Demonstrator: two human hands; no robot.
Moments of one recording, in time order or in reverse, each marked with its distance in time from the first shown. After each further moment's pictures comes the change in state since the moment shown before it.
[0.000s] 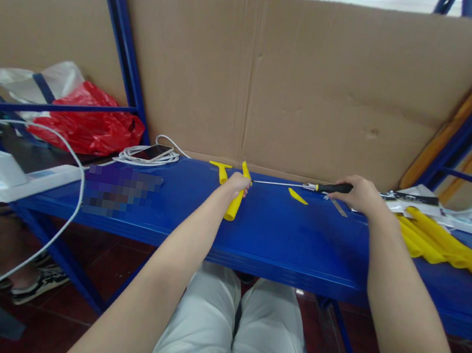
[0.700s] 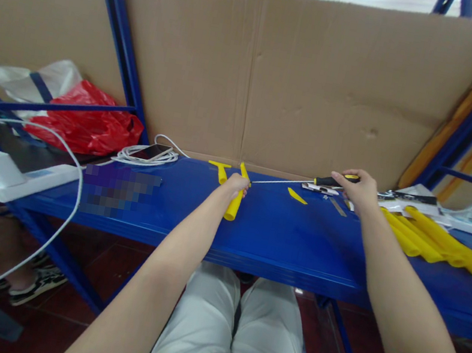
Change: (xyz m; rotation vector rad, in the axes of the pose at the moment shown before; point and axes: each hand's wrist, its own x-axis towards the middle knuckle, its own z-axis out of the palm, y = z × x) left_hand -0.005 0.002 0.002 -0.008 0.021 -0.051; right_hand 0.002 -0.012 0.014 0.555 0.256 0.360
